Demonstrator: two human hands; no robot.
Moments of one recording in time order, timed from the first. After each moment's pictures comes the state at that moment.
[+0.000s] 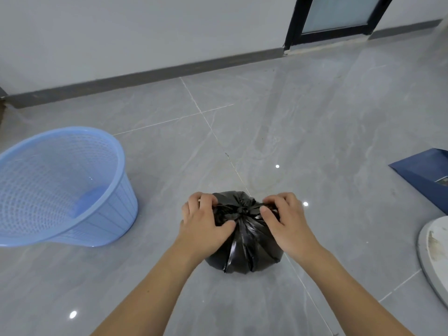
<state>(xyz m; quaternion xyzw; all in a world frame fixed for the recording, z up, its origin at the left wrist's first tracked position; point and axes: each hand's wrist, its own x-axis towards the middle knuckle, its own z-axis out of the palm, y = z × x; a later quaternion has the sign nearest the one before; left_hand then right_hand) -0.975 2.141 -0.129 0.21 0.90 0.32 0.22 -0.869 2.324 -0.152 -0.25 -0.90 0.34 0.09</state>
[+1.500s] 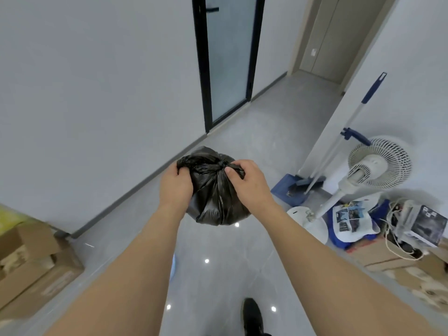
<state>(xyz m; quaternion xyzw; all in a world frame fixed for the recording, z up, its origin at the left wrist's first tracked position) -0.969 2.142 0.713 0.17 0.79 0.55 0.19 -0.832 2.248 0.695 -0.38 -0.78 0.43 0.26</state>
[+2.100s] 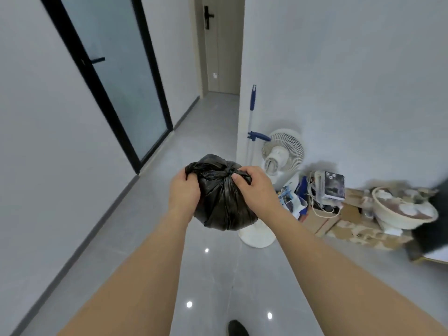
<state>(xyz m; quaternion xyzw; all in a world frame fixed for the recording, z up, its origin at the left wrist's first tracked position) -0.804 2.273 0.751 0.36 0.70 0.52 0.33 -0.633 2.305 0.738 -0.53 -0.69 0.33 0.36</state>
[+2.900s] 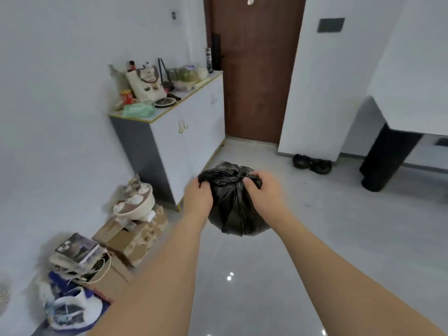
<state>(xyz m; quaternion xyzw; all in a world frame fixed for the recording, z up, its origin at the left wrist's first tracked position) -0.213 2.067 0.790 0.75 0.25 0.18 0.59 -0.177 1.904 0.794 -0.86 -0.12 -0.07 0.50</state>
